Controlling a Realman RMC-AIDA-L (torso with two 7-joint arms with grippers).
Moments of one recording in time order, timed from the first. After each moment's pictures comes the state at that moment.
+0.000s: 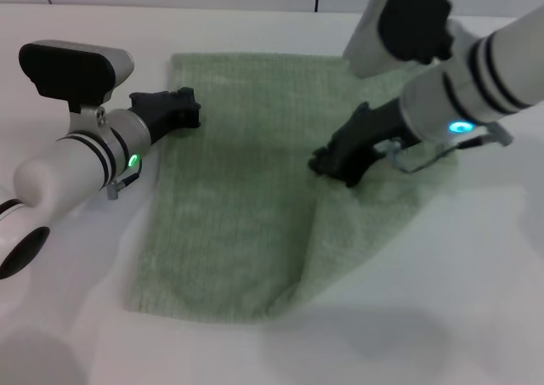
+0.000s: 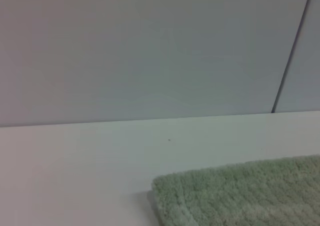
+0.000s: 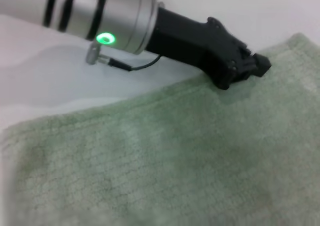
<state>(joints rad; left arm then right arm) -0.66 -2.07 -1.11 -0.32 2.88 0.36 -0.51 0.70 2.08 -1.56 -1.15 0.83 1.26 -0.87</state>
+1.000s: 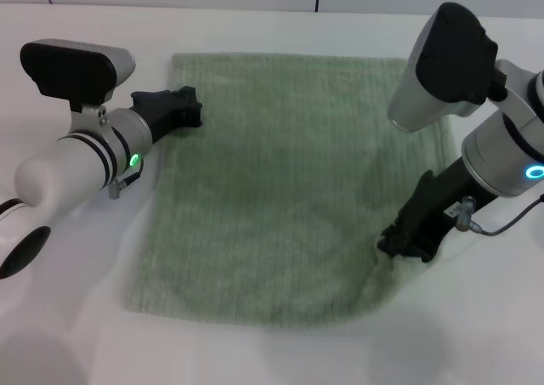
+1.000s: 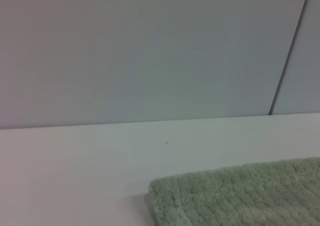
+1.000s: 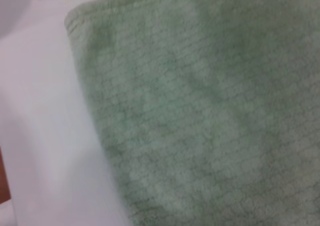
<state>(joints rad) -0.66 -2.07 -1.11 -0.33 2.88 0.36 -0.51 0.65 2.08 -1.55 -1.36 0.68 1.69 -0.72</state>
